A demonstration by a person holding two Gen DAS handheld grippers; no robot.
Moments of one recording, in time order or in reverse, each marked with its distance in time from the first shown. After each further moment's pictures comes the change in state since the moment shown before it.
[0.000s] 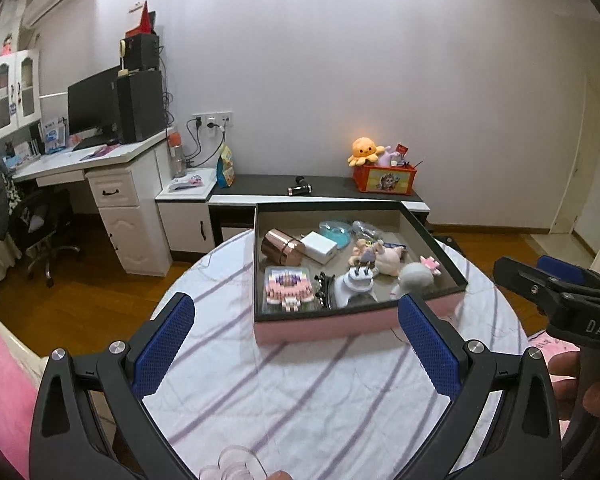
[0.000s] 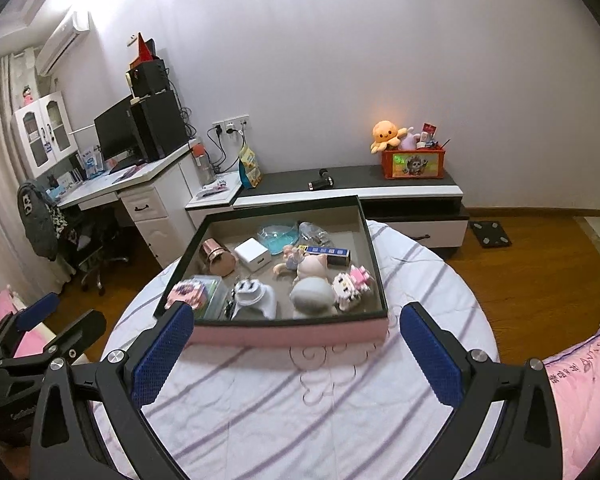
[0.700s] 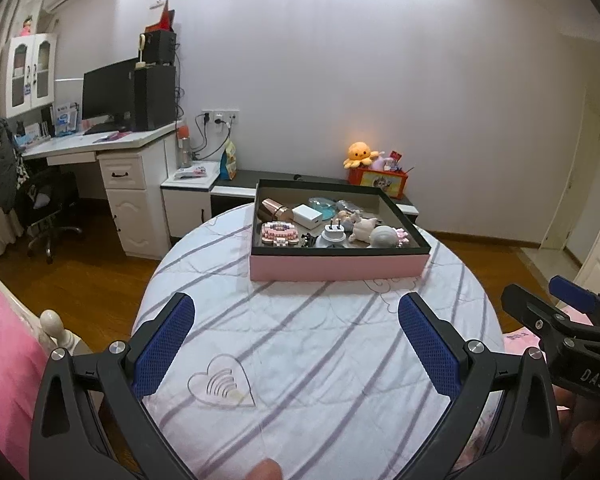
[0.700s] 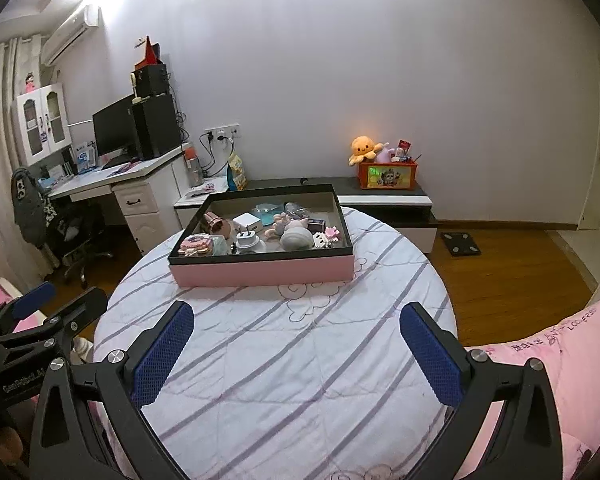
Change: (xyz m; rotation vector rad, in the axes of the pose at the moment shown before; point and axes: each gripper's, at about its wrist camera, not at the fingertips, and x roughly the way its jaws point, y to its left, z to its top) left arm -0.081 -0.008 -0.065 -0.067 -0.025 -0.016; right arm -0.091 0.014 -0.075 -0.046 -0.066 -0.086
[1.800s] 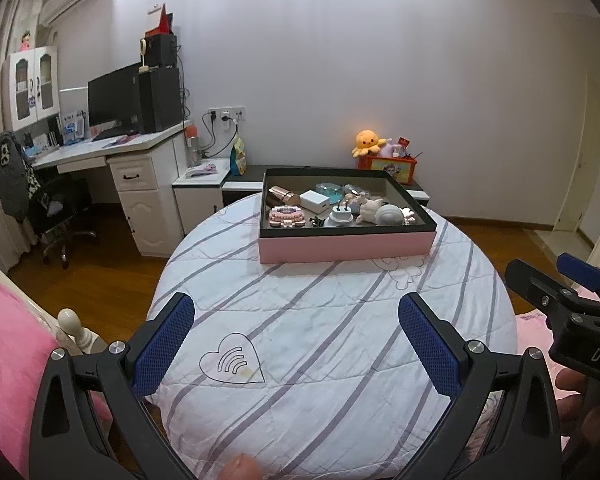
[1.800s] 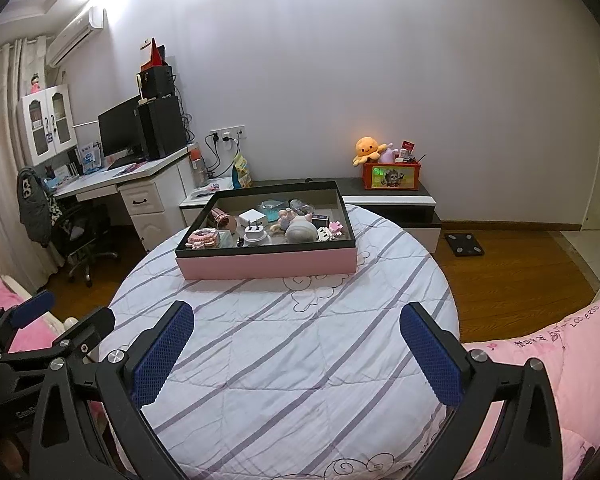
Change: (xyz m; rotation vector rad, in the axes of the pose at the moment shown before) left arm -0.006 -0.012 -0.017 0.050 0.023 0.059; right arm -0.005 0.003 -0.008 0.001 -0.004 0.013
